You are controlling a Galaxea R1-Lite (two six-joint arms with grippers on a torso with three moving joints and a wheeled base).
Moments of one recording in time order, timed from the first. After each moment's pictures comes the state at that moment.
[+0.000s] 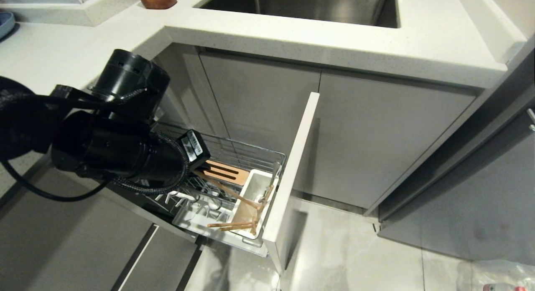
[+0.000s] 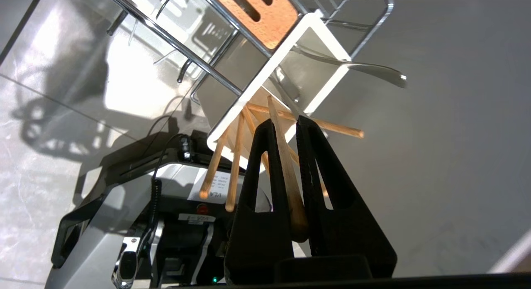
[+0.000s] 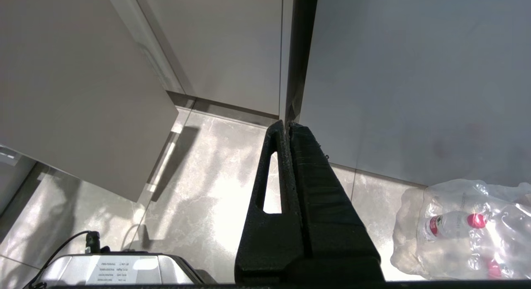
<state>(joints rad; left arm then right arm) -0.53 1.55 -1.33 0.50 0.19 -0.87 0.00 0.00 0.00 0.00 0.00 0.02</state>
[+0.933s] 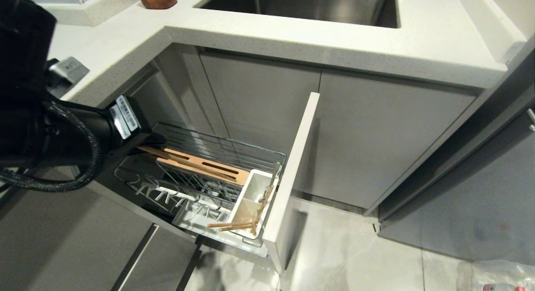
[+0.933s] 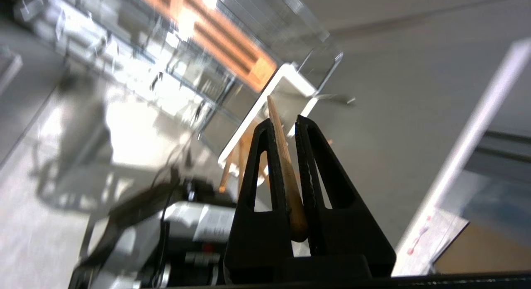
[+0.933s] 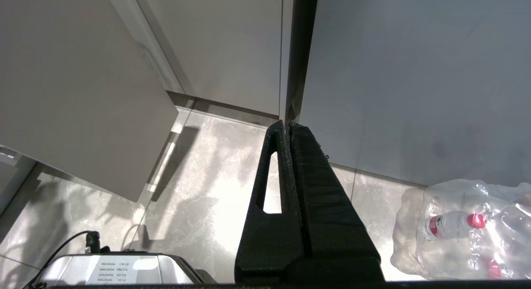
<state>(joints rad) -0.53 1.33 -1.35 0.54 0.28 -0.78 0.00 0.00 0.00 0.00 0.00 0.02</state>
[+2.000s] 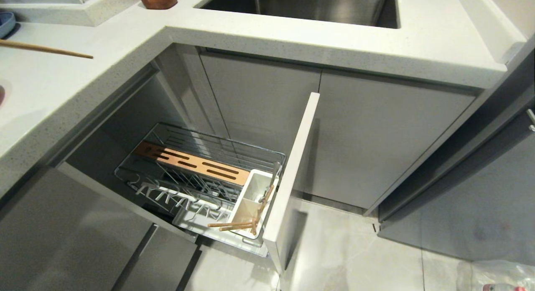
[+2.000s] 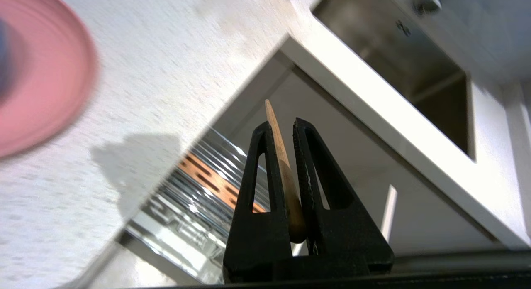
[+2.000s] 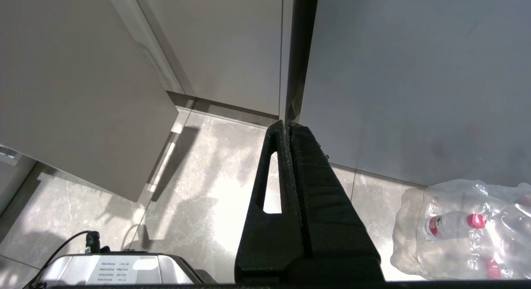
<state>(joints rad) -0.47 0.93 -1.59 0.56 0.53 -0.46 0.00 0.00 0.00 0.00 0.00 0.02</state>
